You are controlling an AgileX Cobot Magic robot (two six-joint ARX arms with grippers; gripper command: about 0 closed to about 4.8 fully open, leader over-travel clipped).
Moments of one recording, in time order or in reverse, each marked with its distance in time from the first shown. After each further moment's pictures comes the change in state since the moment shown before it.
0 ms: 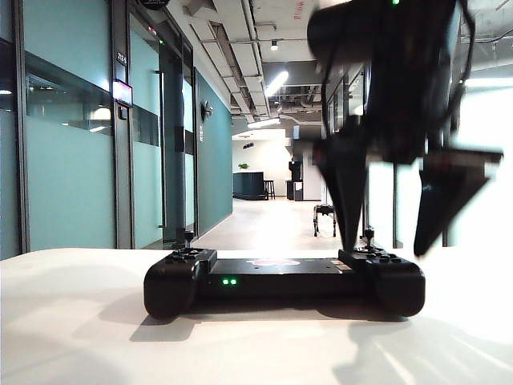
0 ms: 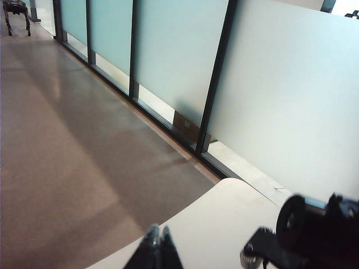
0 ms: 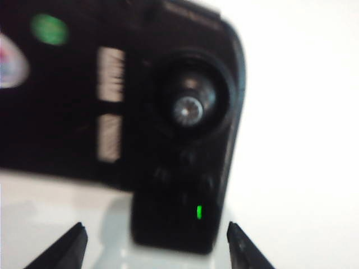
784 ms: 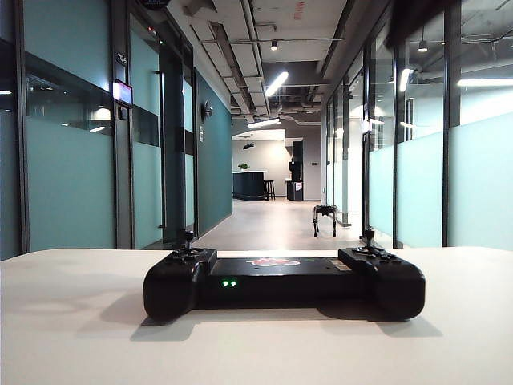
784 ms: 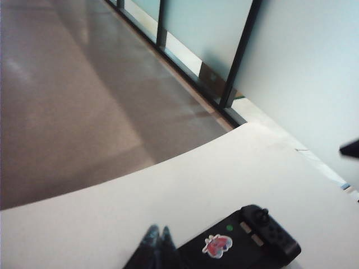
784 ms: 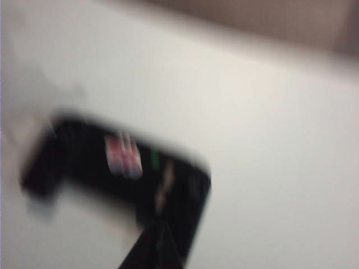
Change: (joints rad) left arm -0.002 -0.202 -0.093 -0.290 -0.108 0.004; right arm 0.006 -0.508 0.008 0.124 0.103 -0.301
